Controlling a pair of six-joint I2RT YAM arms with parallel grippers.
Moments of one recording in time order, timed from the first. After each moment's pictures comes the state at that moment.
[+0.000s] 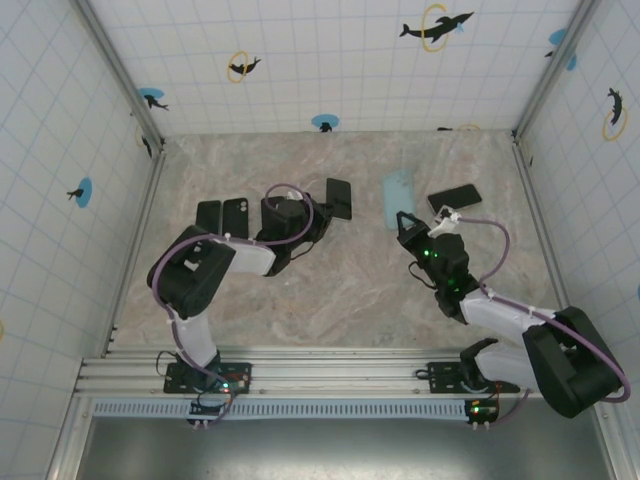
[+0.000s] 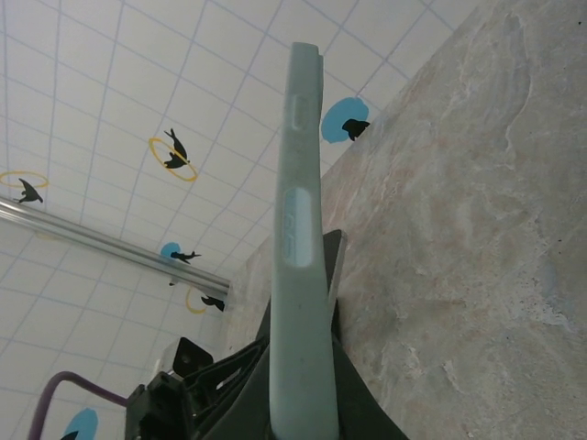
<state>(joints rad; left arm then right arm) -0.64 1.87 0.81 0.76 0.13 -1.44 0.51 1.18 0.31 0.75 0.09 1.04</state>
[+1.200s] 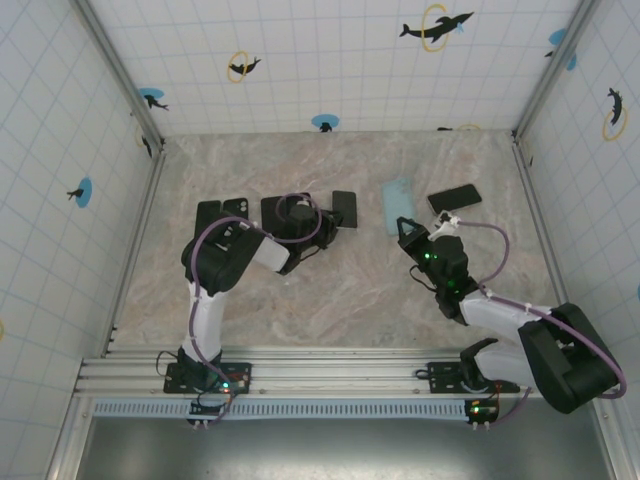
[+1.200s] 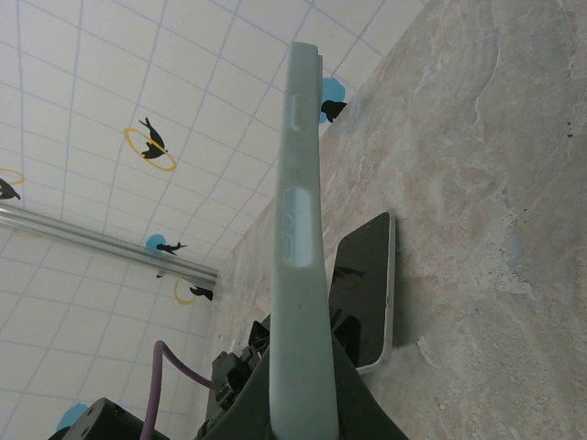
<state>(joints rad) -0.63 2.11 0.91 0.81 0.17 -1.62 0.49 1.21 0.28 0.75 0.06 1.08</state>
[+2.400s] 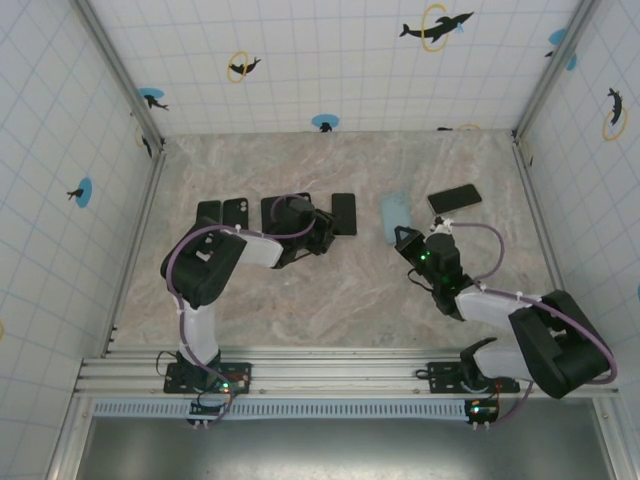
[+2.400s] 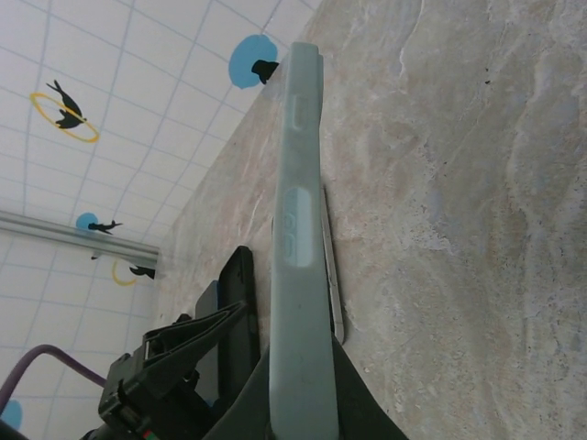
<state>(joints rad) -0.63 1.95 0.91 0.43 0.20 -1.62 0.49 1.30 0.31 0.66 0.05 1.07</state>
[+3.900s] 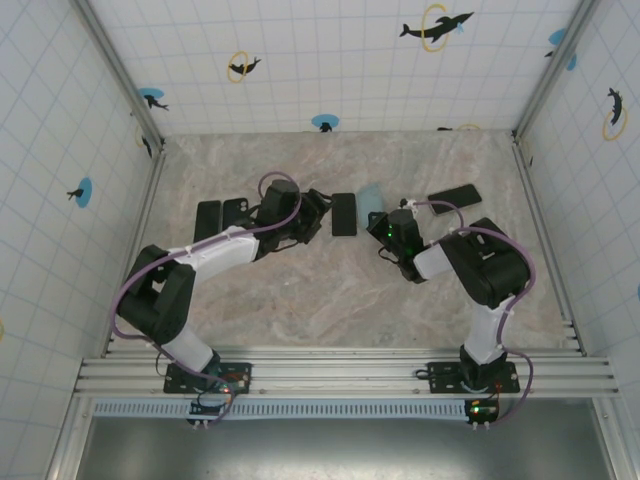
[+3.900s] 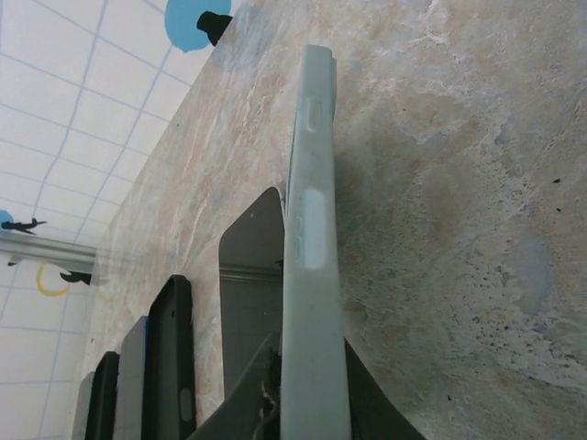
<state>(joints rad) -0.60 1.62 0.96 0.08 0.24 -1.33 0.53 1.89 0.66 0.81 0.08 1.05</state>
